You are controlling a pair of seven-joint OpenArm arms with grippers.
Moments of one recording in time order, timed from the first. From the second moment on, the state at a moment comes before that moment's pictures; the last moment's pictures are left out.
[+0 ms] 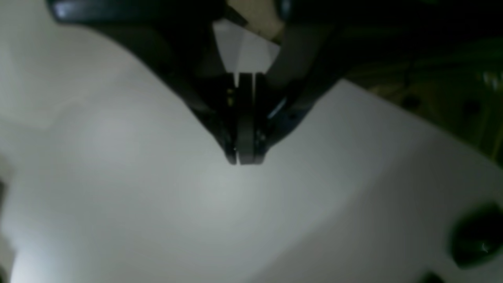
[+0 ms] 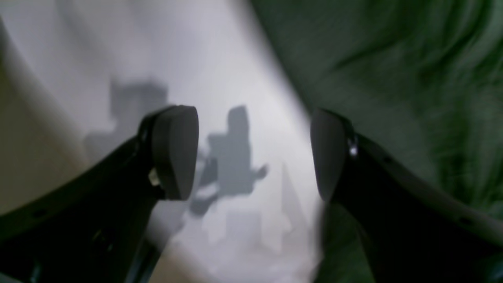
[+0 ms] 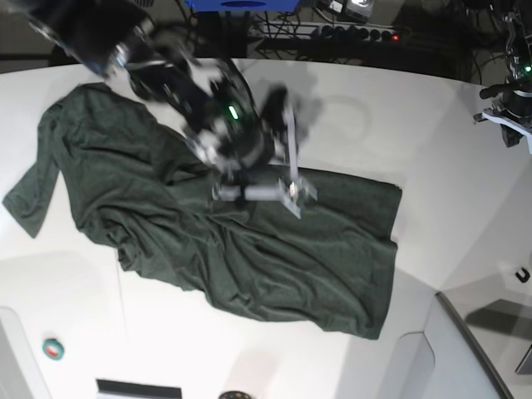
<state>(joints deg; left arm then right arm) 27.3 -24.4 -30.5 84.0 -20.9 -7.6 18.3 9.1 4.7 -48.5 90.6 1.1 -2.3 -59.2</state>
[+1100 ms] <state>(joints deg) 30.0 -24.2 -30.5 85.1 -21.1 -7.7 18.3 12.0 -1.7 -53.8 86.7 1.5 -2.3 -63.5</state>
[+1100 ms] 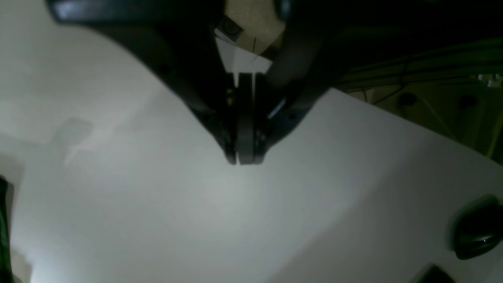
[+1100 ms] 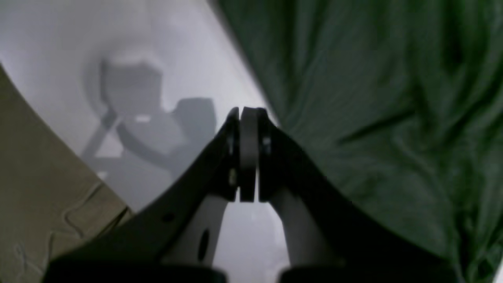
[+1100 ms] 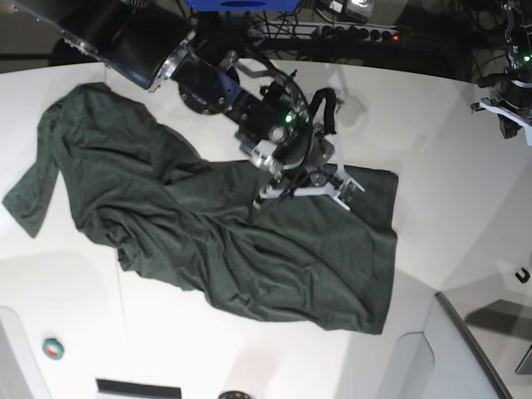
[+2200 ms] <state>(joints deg) 30.0 -24.2 -30.5 85.1 -21.1 -7.6 18.4 13.9 -5.8 -51.4 59.1 0.6 4.6 -48.0</state>
